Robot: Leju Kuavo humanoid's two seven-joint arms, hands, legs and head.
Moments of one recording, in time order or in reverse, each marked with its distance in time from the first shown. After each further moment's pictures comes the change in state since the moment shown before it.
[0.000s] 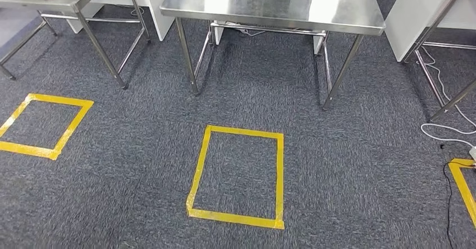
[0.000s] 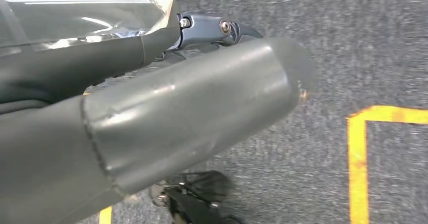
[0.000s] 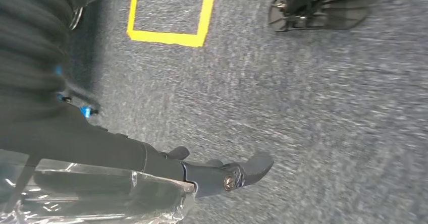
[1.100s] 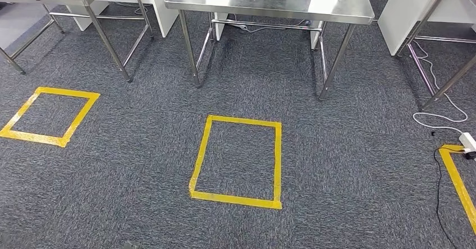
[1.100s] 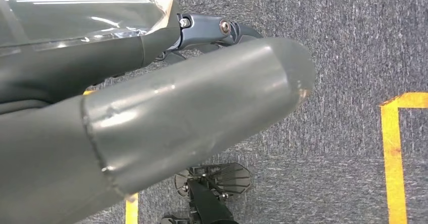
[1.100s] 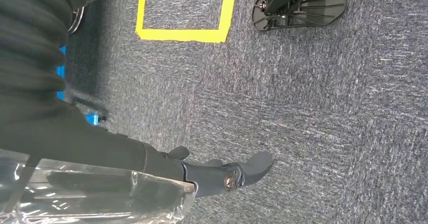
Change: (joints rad) left arm 0.001 -0.008 0.000 0.000 -0.012 -0.003 -0.013; right arm 0.009 0.001 0.003 0.000 -0.036 -0.035 -0.008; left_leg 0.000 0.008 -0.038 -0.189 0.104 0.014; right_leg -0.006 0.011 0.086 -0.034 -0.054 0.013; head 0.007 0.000
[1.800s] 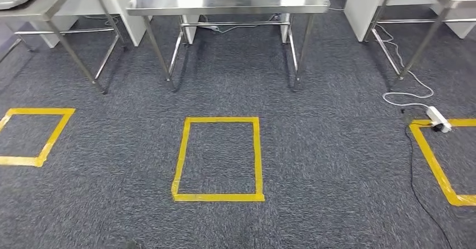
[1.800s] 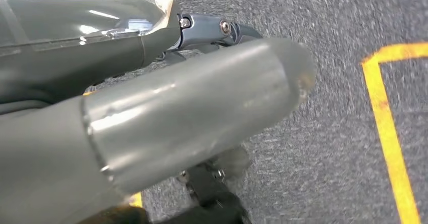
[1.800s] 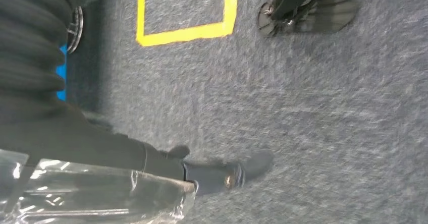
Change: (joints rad) left arm -0.007 -0.005 -0.001 0.000 -0.018 0.000 0.012; right arm -0.005 0.006 -0.002 0.003 -0.011 -0.007 0.009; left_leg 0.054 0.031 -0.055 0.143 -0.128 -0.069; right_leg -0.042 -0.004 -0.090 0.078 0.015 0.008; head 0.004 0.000
